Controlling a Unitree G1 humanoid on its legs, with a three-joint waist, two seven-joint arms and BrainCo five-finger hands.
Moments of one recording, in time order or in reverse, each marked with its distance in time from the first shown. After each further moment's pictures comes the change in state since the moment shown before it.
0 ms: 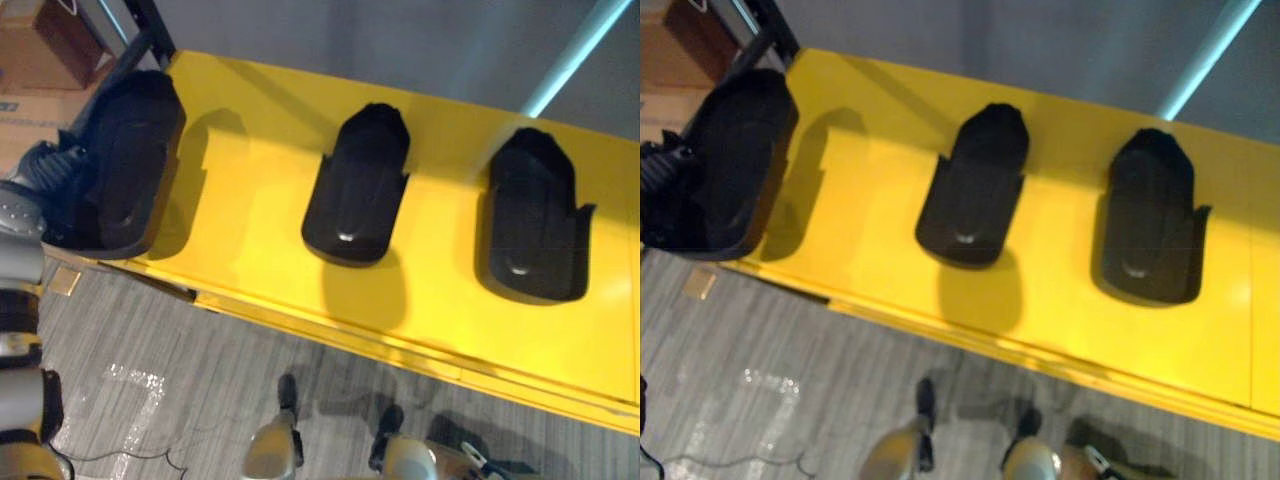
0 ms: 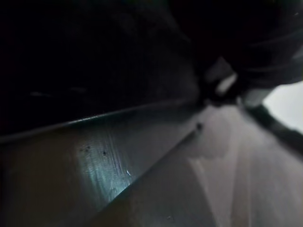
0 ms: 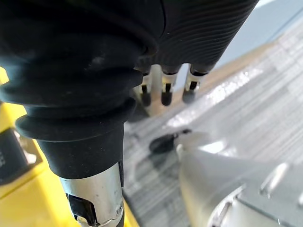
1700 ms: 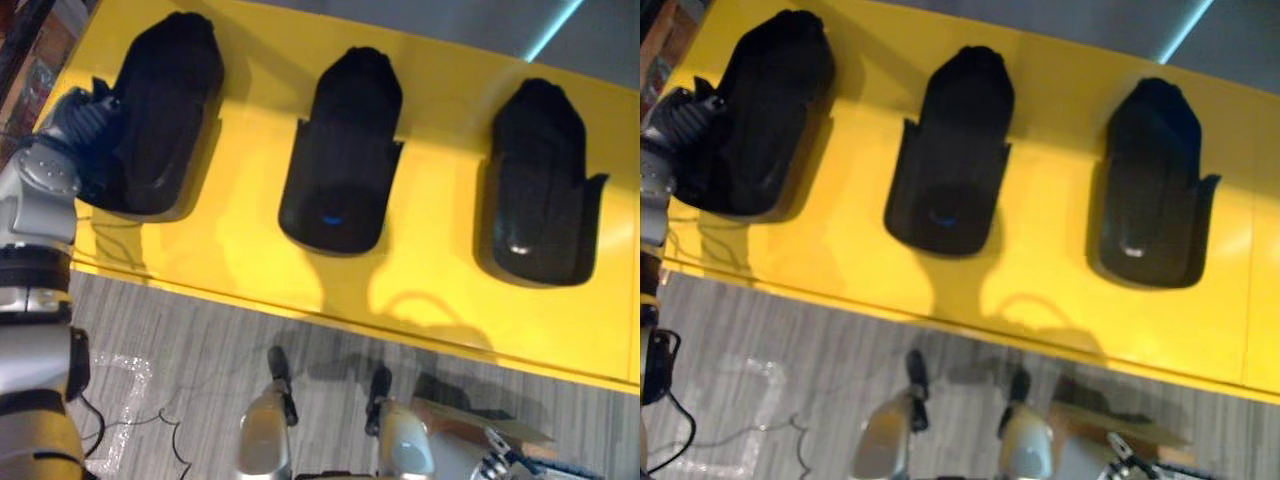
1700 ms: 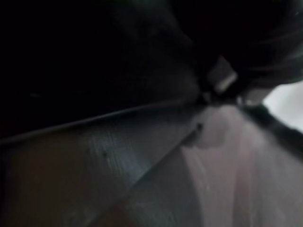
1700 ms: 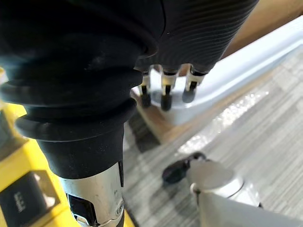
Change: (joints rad) left arm -0.244 -0.095 -0.113 0.109 0.061 -0.086 0.035; right arm 0.006 -0.068 0.014 -0.053 0.087 -0.002 0.013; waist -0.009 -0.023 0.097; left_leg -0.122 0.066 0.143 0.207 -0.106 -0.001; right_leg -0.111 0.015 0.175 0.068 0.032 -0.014
